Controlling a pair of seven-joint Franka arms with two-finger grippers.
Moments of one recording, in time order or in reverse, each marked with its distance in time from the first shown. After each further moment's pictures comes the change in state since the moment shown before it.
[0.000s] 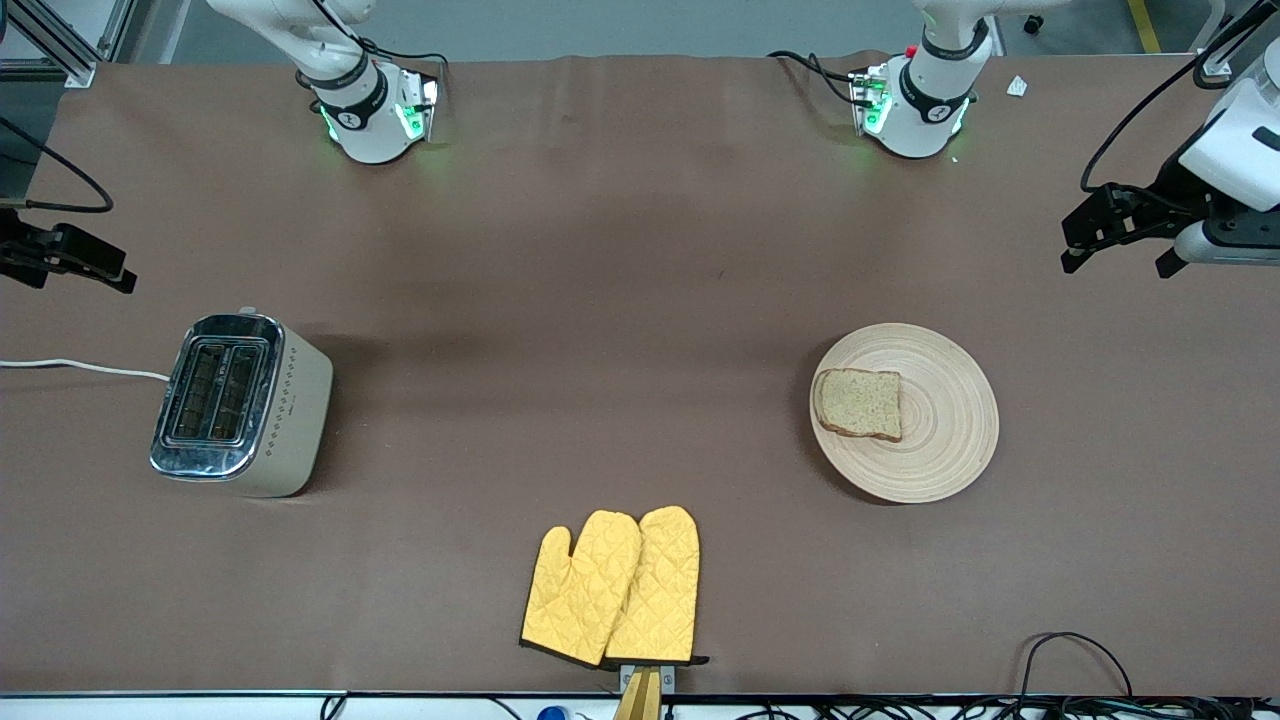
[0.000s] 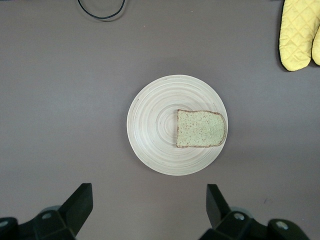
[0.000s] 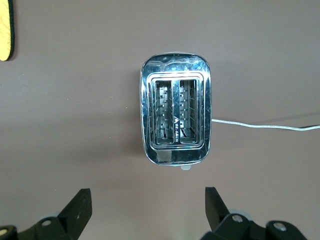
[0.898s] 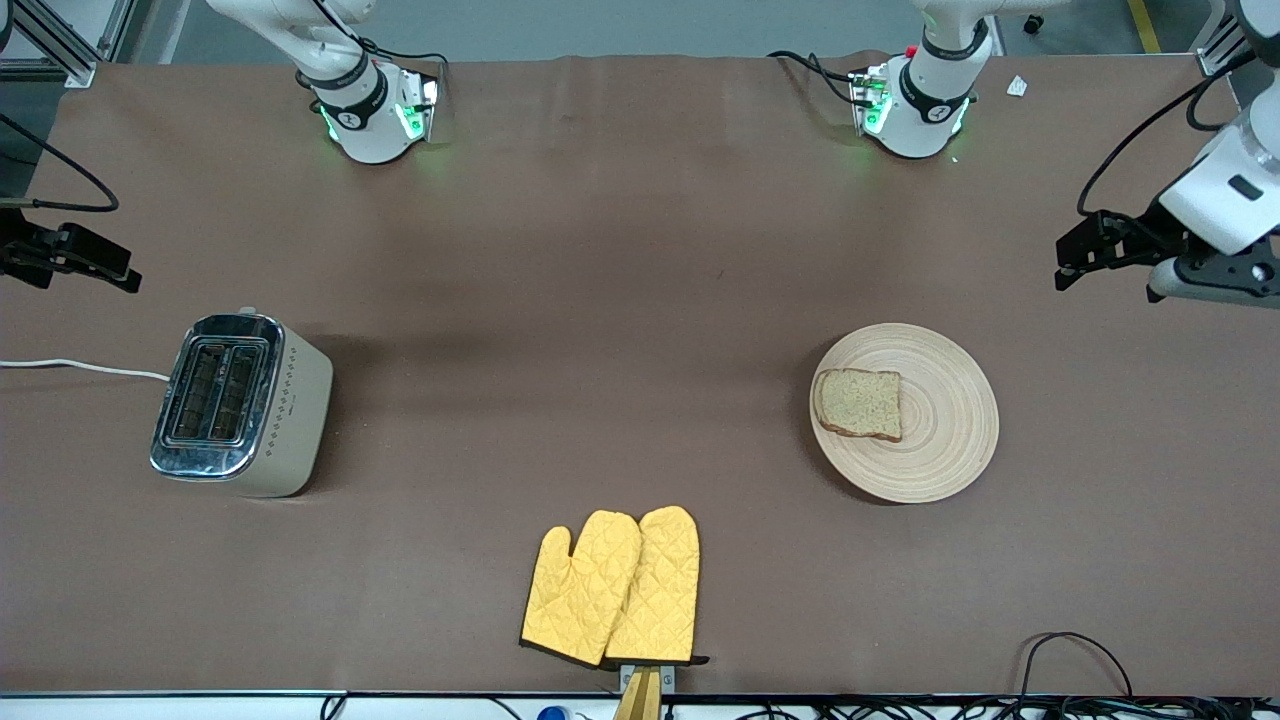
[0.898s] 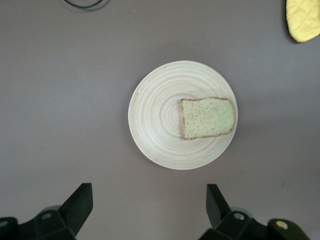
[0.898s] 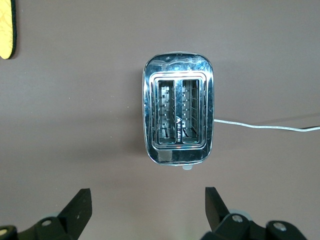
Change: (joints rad) left arm 0.029 0.083 0.008 -0.001 -0.006 0.000 0.162; right arm 0.003 0.000 0.005 0.000 0.000 -0.002 0.000
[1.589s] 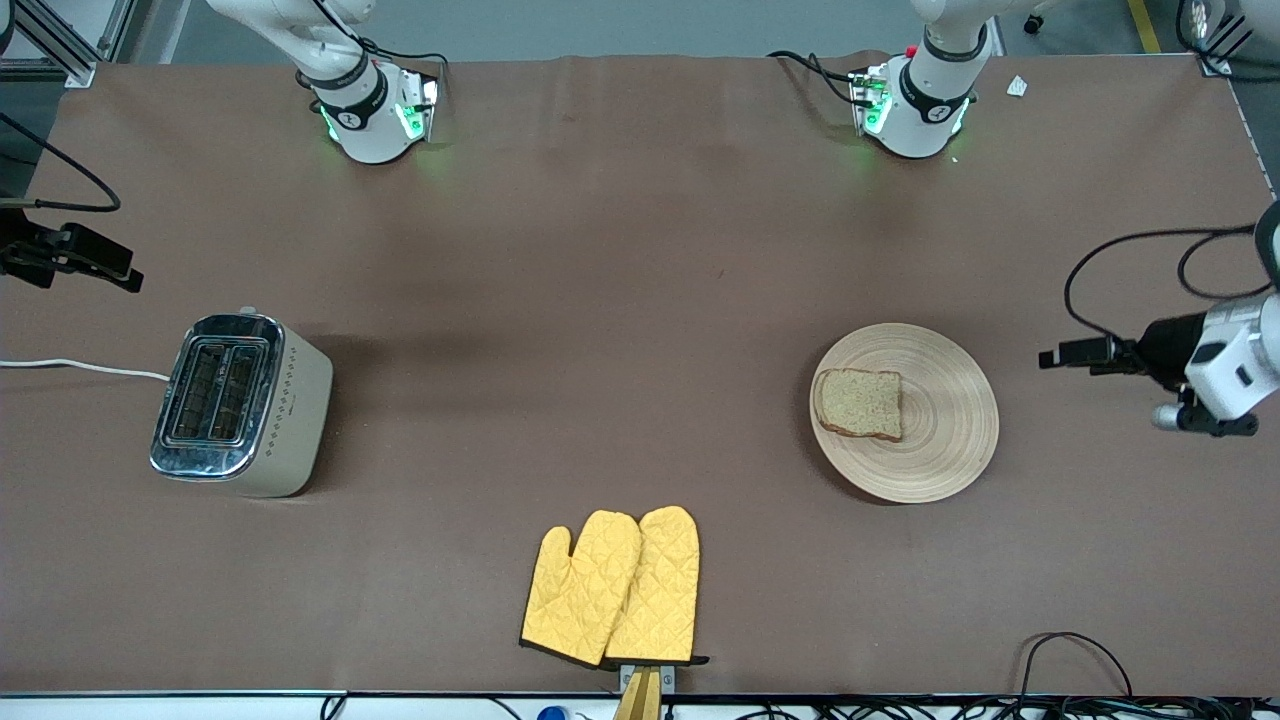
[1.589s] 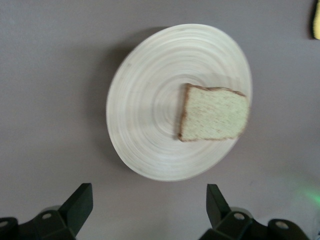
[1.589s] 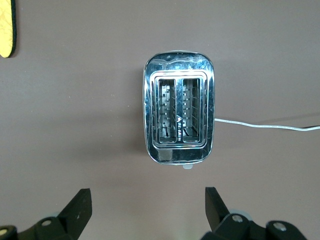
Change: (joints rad) left arm 0.250 0.410 0.008 0.019 -0.311 0.040 0.161; right arm 0.001 0.000 0.001 -0.001 0.000 -0.008 0.000
